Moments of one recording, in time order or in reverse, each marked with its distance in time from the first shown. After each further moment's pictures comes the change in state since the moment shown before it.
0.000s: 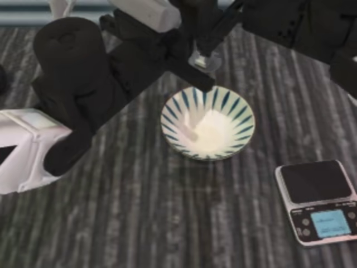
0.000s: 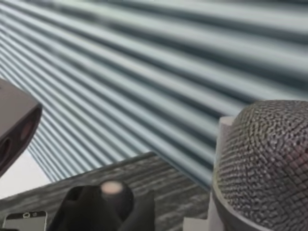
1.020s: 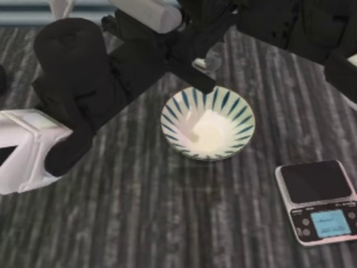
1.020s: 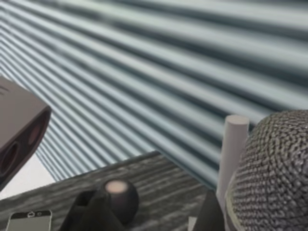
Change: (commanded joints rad) left arm 0.000 0.000 0.000 0.000 0.000 0.000; right arm 0.004 0.008 0.008 0.002 0.004 0.000
